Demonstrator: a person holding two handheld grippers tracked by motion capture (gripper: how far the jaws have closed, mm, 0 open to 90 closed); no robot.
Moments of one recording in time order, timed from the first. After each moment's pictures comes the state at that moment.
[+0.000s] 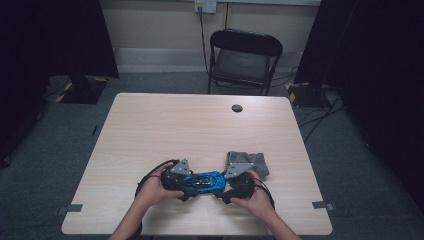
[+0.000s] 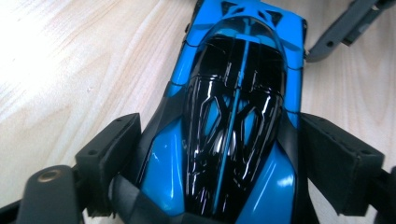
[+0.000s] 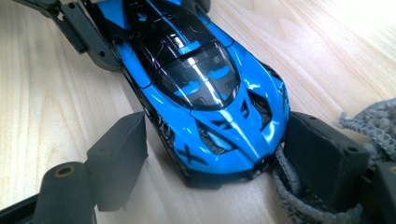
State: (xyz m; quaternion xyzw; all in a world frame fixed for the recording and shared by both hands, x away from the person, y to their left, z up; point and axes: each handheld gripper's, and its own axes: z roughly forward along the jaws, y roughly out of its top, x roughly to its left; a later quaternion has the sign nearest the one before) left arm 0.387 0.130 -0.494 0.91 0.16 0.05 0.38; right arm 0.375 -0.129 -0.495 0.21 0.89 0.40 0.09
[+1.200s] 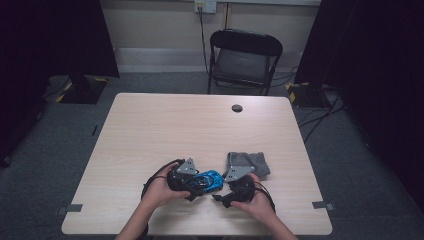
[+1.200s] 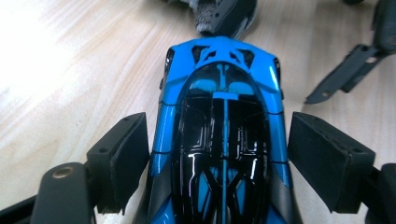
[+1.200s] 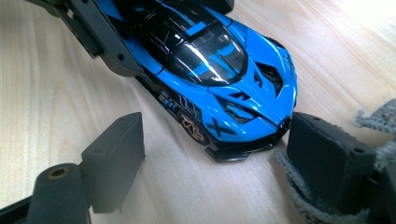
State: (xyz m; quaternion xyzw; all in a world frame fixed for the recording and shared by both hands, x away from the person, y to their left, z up) left arm 0.385 0.109 -0.489 0.90 0.18 0.05 0.39; right arm 0.366 -0.129 -0.499 0.21 0.89 0.40 0.09
